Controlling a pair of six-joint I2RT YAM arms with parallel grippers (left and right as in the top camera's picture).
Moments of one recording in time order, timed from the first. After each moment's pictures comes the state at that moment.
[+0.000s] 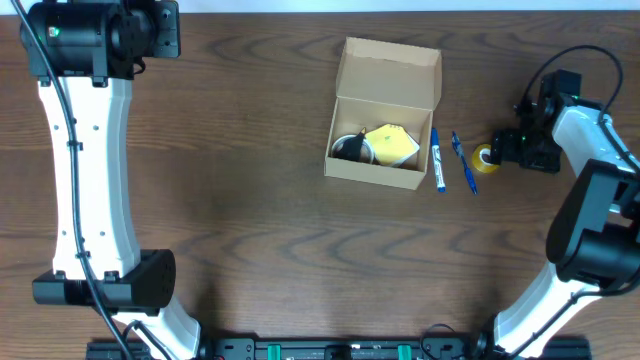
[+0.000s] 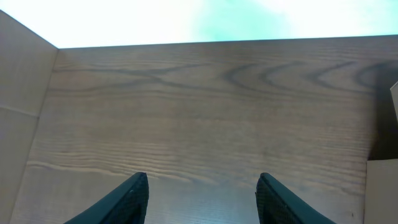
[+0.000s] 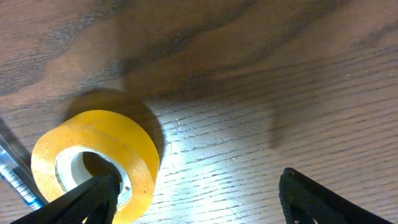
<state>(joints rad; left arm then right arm) -0.04 1.85 2.36 -1.35 -0.17 0.03 -0.27 2.01 1.37 -0.80 0.02 -0.06</state>
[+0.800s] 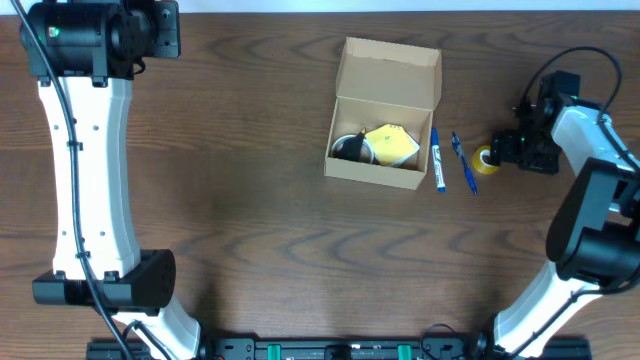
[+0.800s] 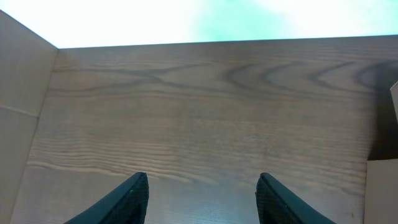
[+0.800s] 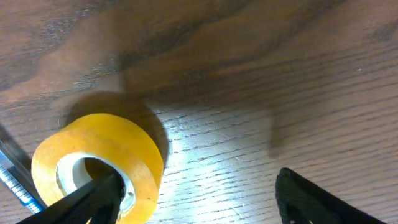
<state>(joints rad) -0.04 1.85 2.36 -1.35 -0.17 0.03 -0.27 2.02 1.37 -0.81 0.02 -0.05</state>
